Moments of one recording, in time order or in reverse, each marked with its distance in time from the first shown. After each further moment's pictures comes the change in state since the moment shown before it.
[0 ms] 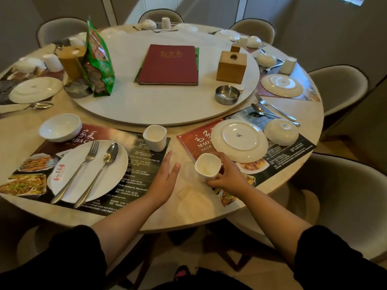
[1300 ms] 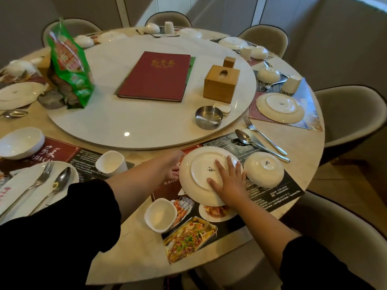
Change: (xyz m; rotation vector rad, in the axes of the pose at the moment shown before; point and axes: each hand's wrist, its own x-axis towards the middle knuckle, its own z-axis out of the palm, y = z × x) left_hand 0.170 0.126 0.089 -0.357 -0.008 -0.778; right_hand 0.102 0.090 -0.125 -0.741 -0.103 0.104
